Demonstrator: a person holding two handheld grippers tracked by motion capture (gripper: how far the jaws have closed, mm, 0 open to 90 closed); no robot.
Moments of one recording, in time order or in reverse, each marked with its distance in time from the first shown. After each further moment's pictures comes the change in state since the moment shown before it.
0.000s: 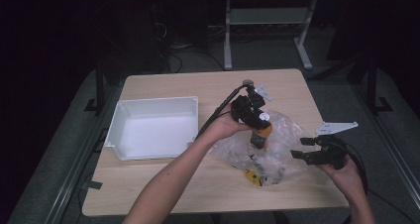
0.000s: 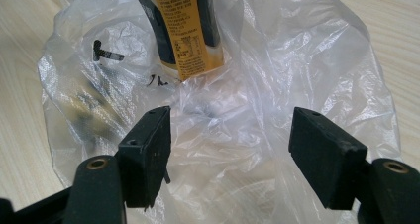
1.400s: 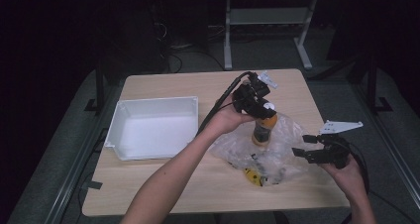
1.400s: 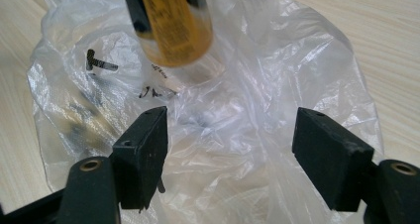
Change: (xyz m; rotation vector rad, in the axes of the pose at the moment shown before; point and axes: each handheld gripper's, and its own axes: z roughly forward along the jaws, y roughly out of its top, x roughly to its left) left arm -0.014 0.032 -0.043 -0.064 0.048 -0.023; right arm -0.002 0.001 -0.006 -0.046 -0.015 0.003
